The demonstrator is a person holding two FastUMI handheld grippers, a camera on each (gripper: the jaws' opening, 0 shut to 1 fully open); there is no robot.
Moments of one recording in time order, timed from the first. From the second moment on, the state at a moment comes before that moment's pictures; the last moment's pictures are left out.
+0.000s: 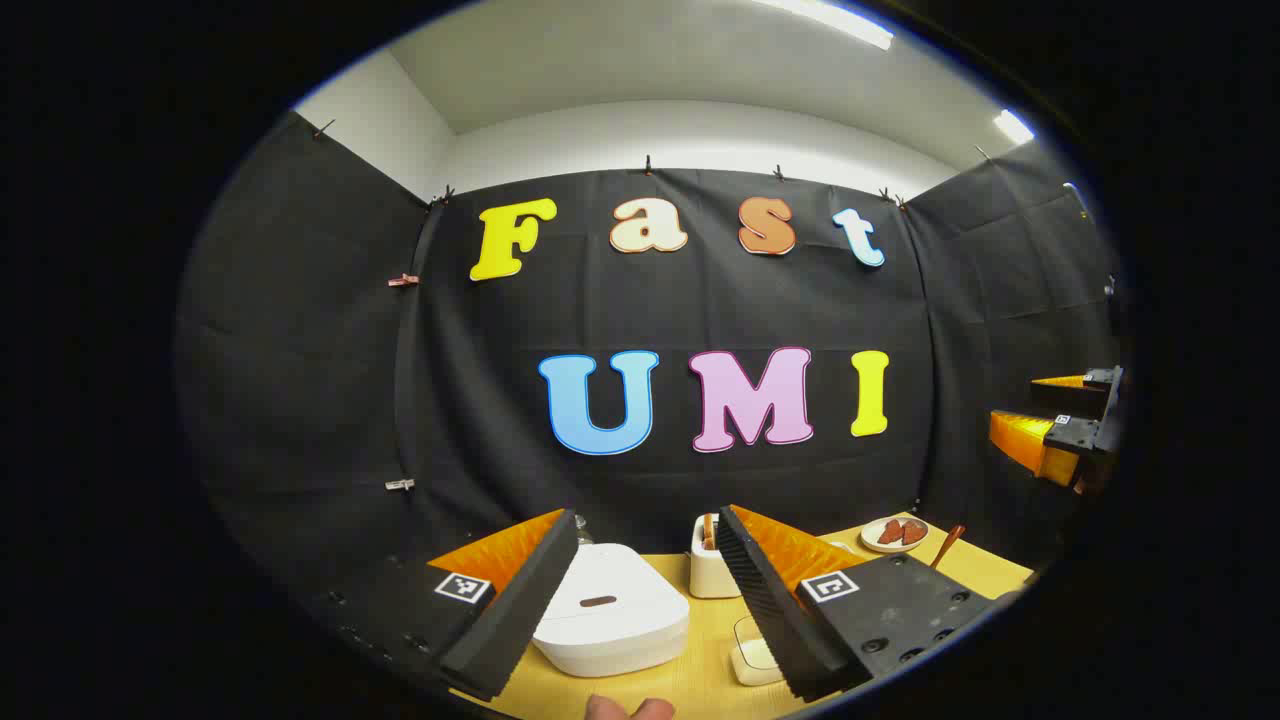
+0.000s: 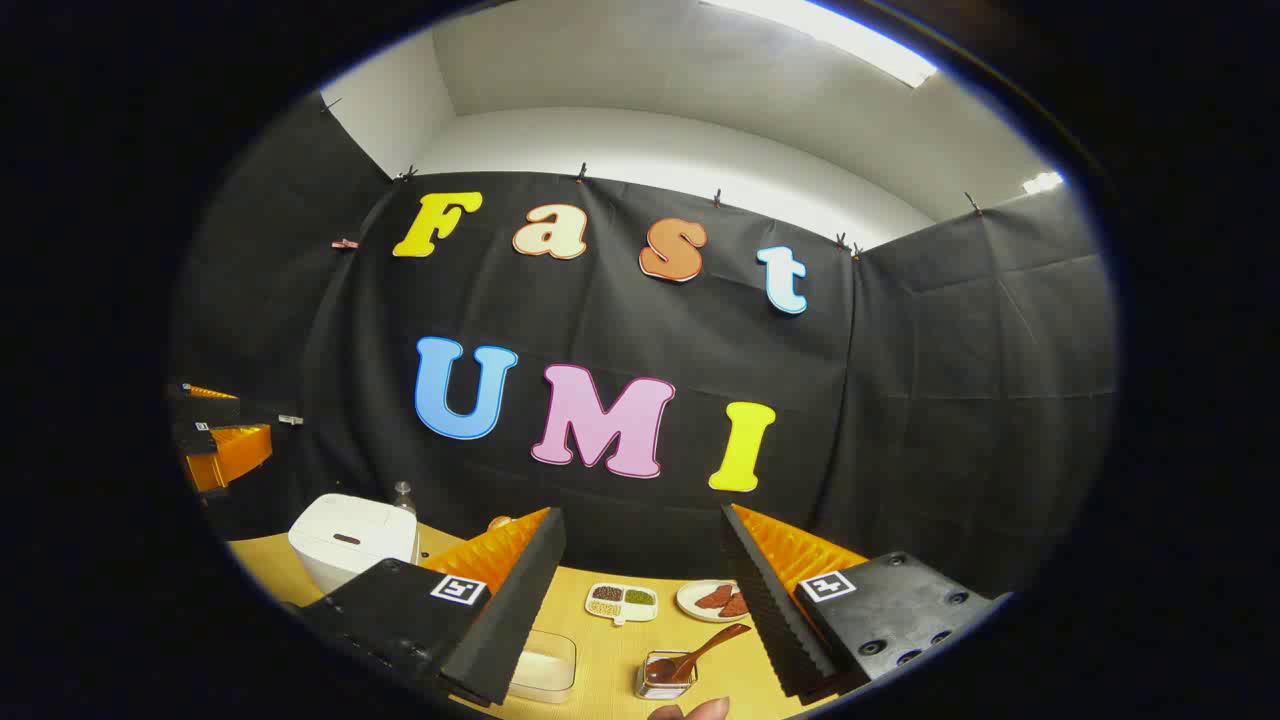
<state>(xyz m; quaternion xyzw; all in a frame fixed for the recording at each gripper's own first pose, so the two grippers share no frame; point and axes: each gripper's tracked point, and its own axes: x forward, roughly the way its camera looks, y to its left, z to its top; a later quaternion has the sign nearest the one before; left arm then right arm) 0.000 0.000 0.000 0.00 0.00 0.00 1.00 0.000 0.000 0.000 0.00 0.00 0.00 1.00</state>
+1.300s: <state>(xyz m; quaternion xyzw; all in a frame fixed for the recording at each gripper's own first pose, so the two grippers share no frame) 0.007 -0.013 0.000 -0.02 0.00 -0.04 1.00 -0.006 -0.004 -0.001 -0.02 0.00 -0.02 1.00</state>
